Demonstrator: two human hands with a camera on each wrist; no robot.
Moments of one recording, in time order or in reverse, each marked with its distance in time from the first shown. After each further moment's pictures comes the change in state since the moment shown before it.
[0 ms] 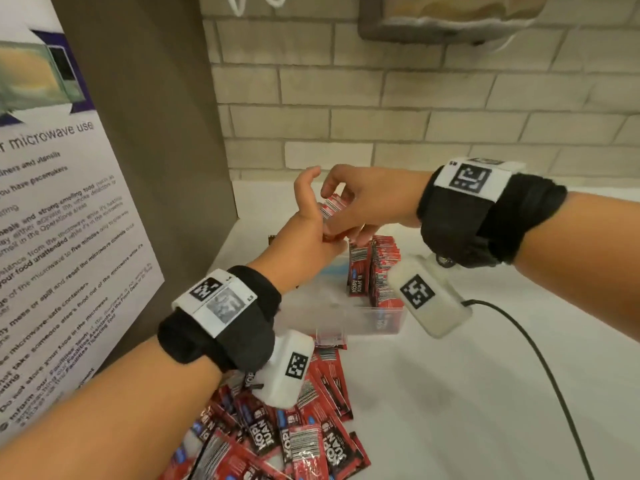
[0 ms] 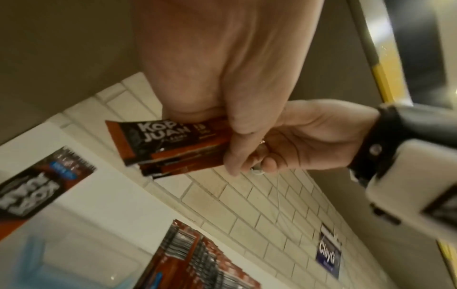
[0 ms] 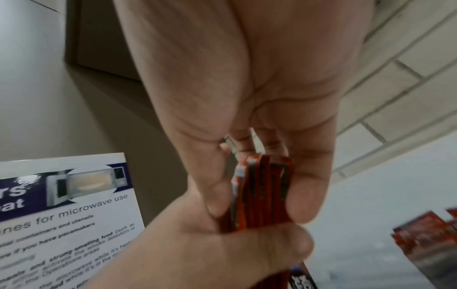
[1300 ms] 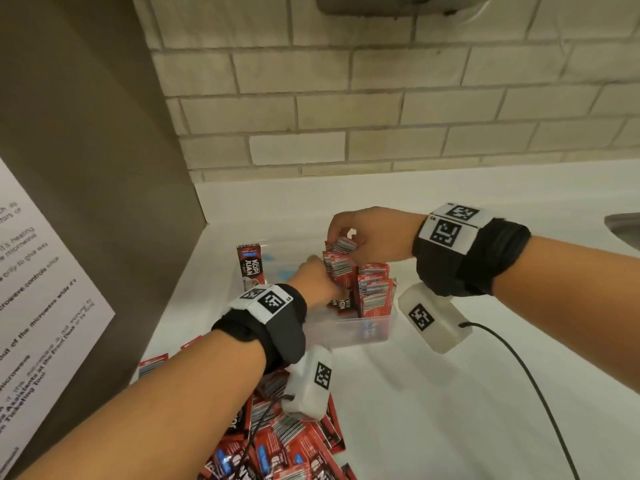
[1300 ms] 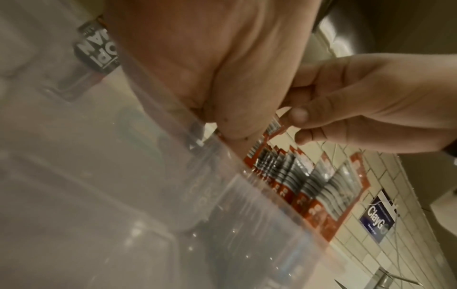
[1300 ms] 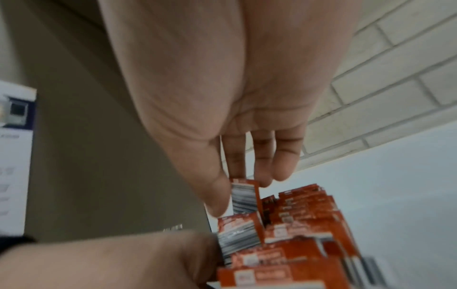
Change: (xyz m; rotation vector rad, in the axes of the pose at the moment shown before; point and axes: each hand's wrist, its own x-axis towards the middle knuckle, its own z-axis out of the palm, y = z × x) left_hand 0.049 -0.068 0.085 0.048 -0.356 -0.417; right_hand 0.033 0.091 0.004 -0.466 -0.015 -0.048
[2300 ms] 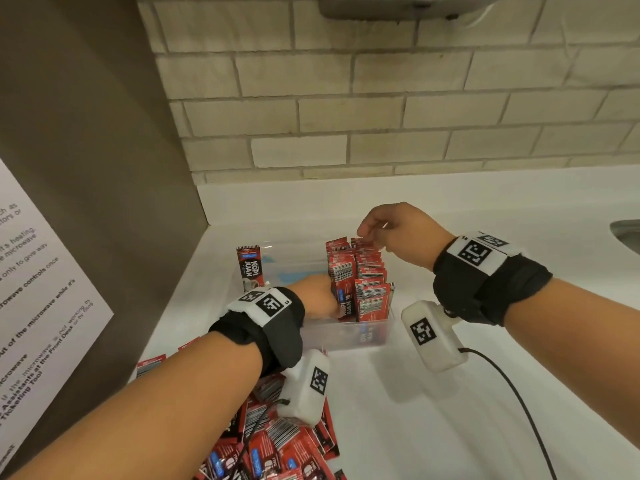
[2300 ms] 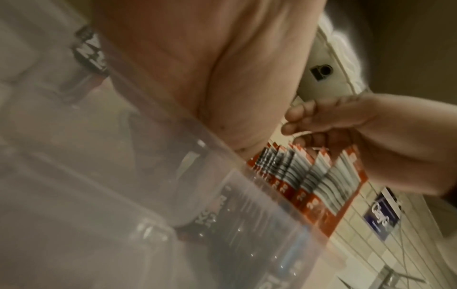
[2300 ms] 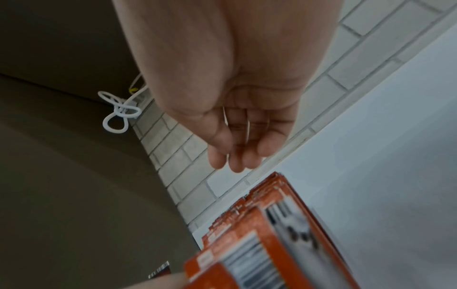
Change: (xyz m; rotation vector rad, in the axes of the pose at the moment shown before) left_hand -0.017 0.014 -0.003 0.286 -0.214 0.041; right_hand -0.014 0.029 0.012 0.471 0.349 0.159
